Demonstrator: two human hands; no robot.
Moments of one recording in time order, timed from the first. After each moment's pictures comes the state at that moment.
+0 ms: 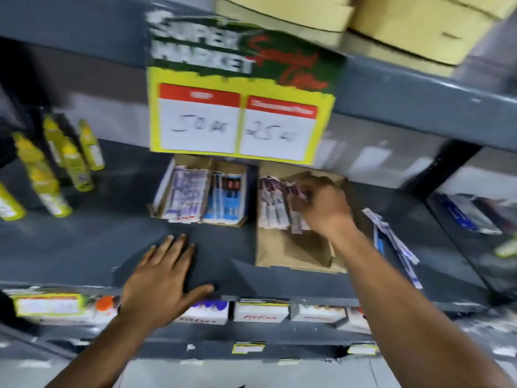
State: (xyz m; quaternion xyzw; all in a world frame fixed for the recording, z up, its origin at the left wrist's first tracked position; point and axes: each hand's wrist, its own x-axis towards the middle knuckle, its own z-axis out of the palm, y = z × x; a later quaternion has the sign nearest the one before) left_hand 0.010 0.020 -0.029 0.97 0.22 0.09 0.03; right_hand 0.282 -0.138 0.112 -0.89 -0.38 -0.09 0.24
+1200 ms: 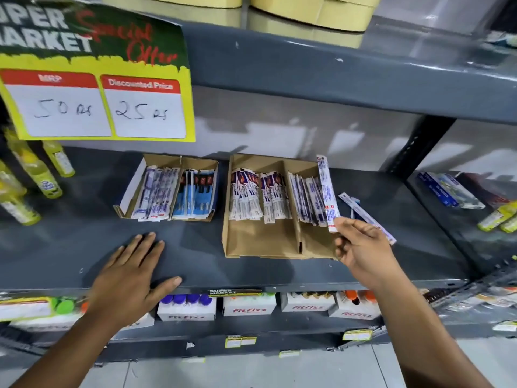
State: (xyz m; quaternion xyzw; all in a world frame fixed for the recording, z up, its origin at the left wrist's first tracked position) left_hand 0.012 0.008 -0.011 0.96 0.26 0.04 0.00; right_hand 0.294 -0.291 0.083 -0.65 -0.06 0.26 0.71
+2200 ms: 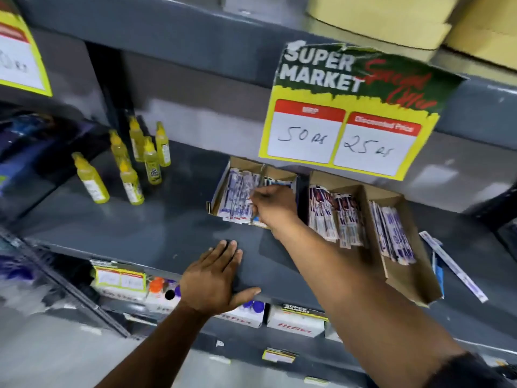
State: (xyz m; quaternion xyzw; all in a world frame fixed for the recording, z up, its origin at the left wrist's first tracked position) left_hand 0.006 0.009 -0.036 0.94 0.23 0.27 0.01; right_hand 0.175 0.011 0.079 -0.80 -0.26 0.23 0.49
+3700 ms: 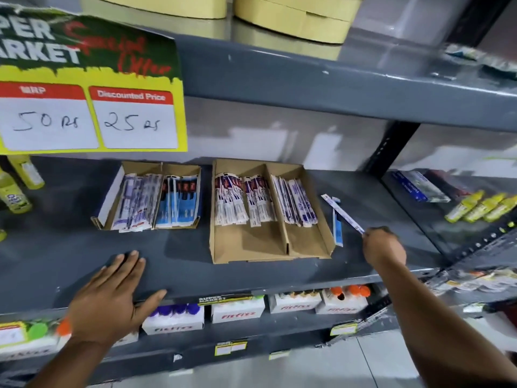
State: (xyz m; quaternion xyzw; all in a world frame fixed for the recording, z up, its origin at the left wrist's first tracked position) left_hand 0.010 0.015 -0.054 0.94 0.19 0.29 -0.05; right_hand 0.409 -0.355 0.018 -1.00 -0.07 0.01 -0.07
